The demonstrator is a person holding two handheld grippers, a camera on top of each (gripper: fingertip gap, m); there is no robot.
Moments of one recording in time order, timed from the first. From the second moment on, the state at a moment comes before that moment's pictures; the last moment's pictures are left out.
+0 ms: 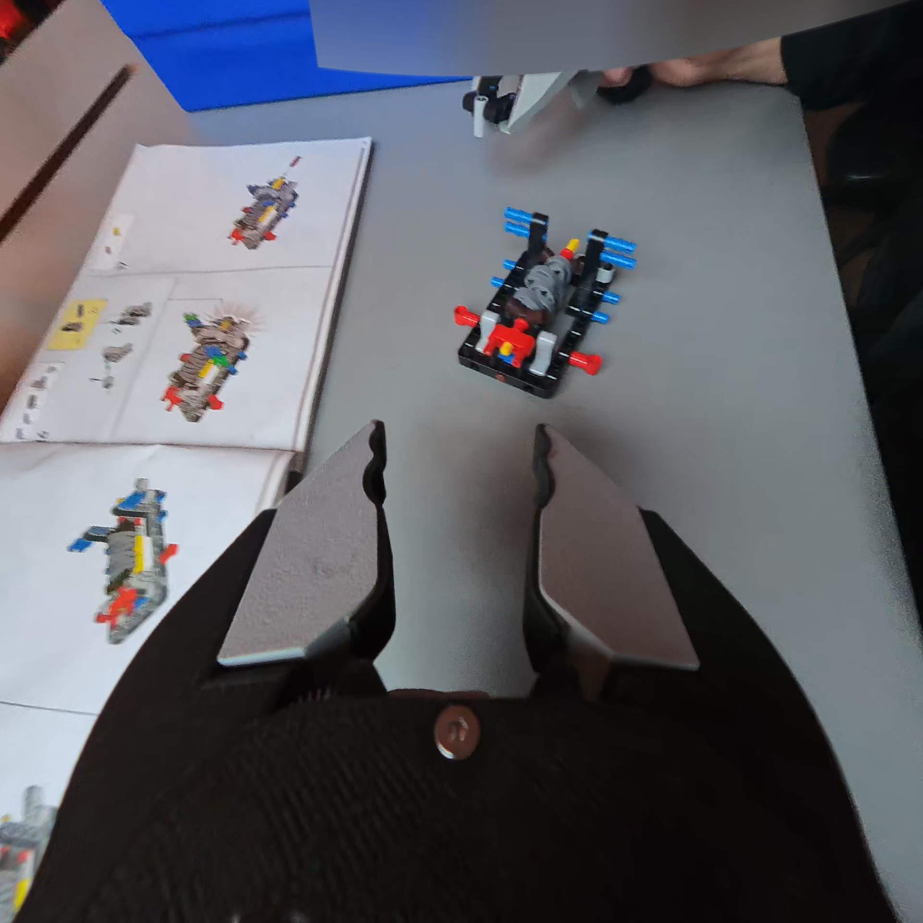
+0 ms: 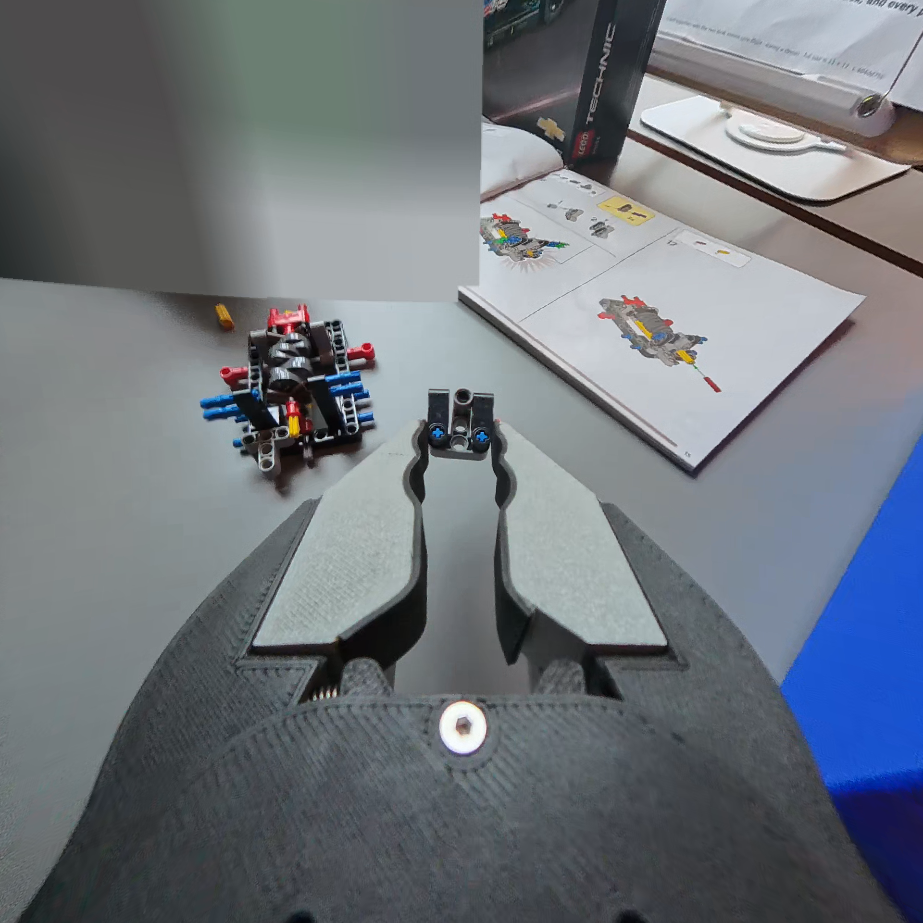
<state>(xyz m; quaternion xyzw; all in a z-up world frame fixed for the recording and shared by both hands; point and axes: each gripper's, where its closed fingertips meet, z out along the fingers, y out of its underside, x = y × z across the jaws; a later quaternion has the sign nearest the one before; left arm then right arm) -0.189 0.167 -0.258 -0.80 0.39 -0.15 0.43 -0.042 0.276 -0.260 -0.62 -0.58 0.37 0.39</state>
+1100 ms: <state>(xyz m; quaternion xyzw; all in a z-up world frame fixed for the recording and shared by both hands) -0.199 0.224 -0.262 -0.80 0.36 -0.14 0.47 -0.089 0.277 -0.212 -0.53 -0.55 0.53 0.37</state>
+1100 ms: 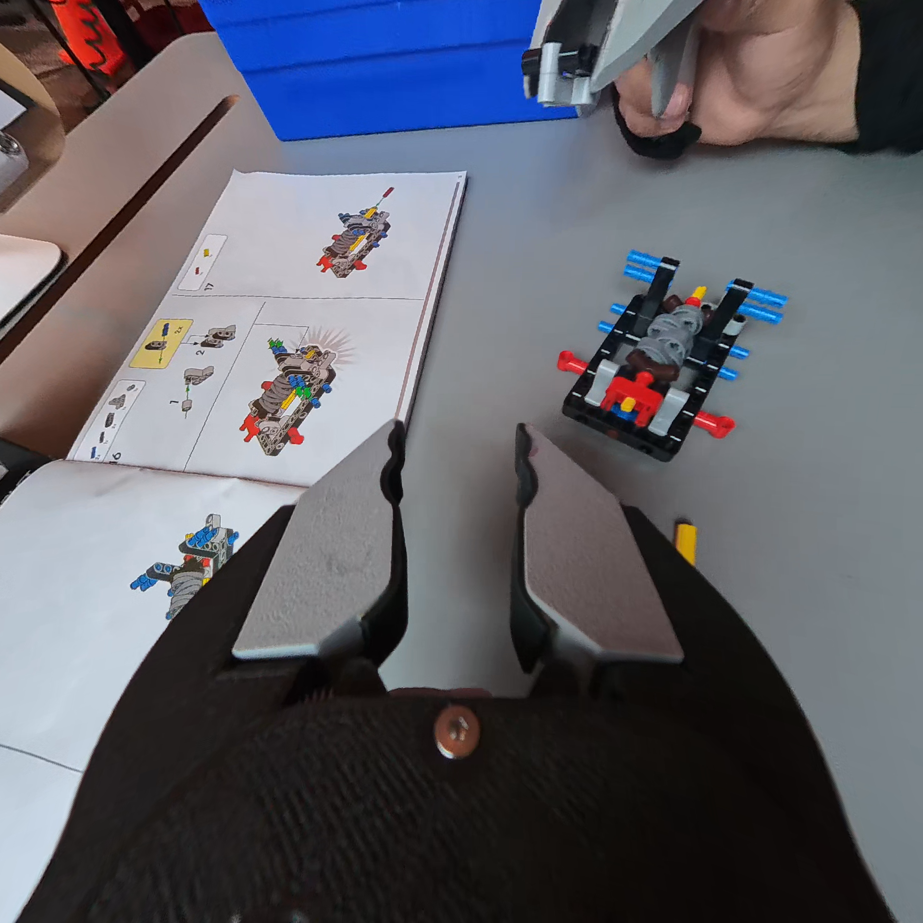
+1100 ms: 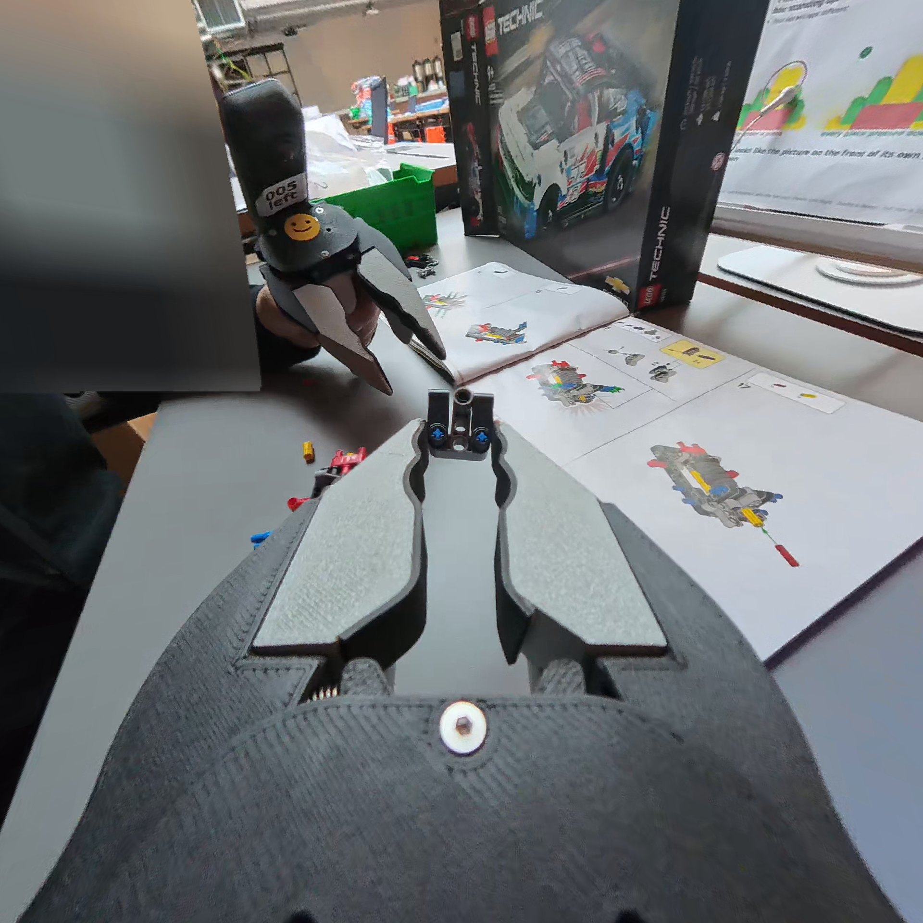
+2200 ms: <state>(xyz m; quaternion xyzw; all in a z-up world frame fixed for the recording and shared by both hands) -0.111 0.194 -0.246 -0.79 0.43 -0.20 0.39 -0.081 0.209 -0.193 -0.46 -0.55 0.61 0.33</state>
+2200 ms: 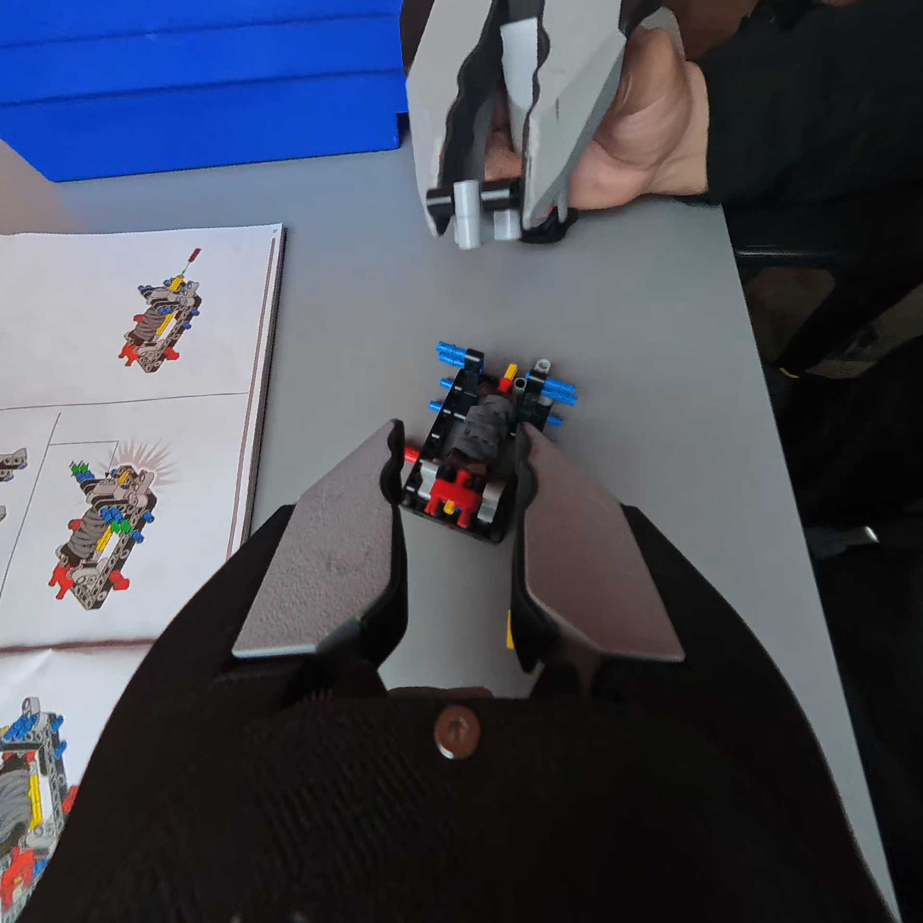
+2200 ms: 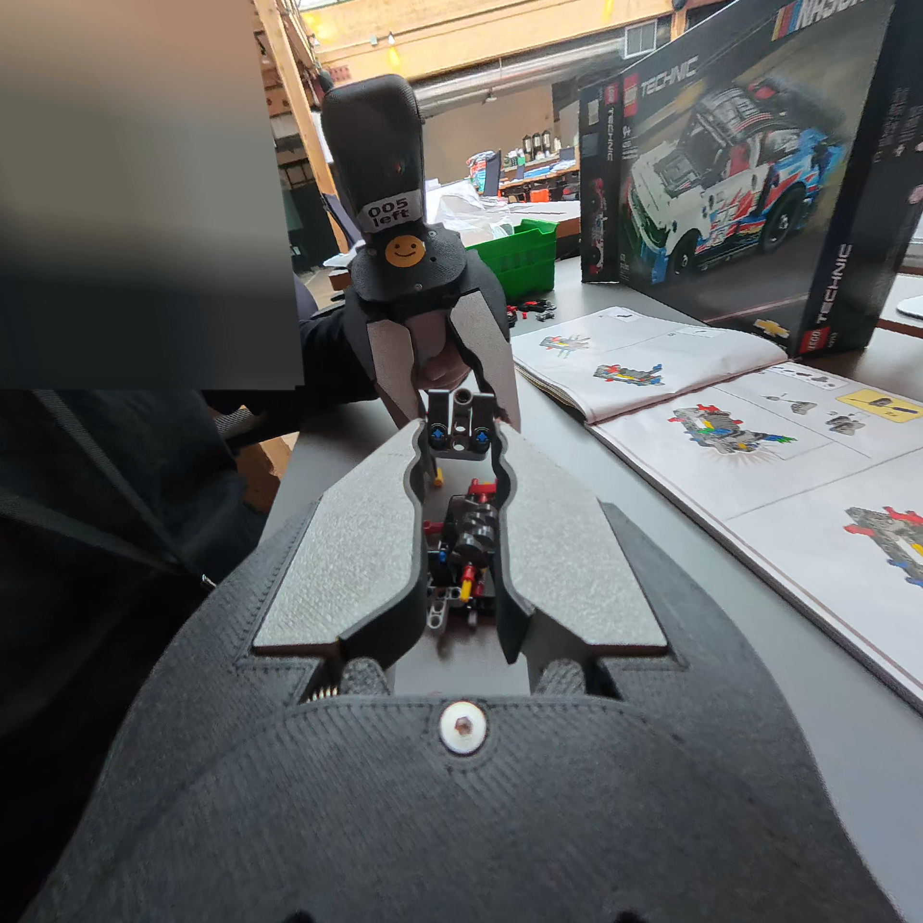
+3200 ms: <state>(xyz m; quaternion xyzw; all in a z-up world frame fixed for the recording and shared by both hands) -0.081 0.186 -0.208 -0.74 0.38 -0.37 0.41 -0.093 0.182 -0.207 -0.45 -0.58 0.60 0.32</state>
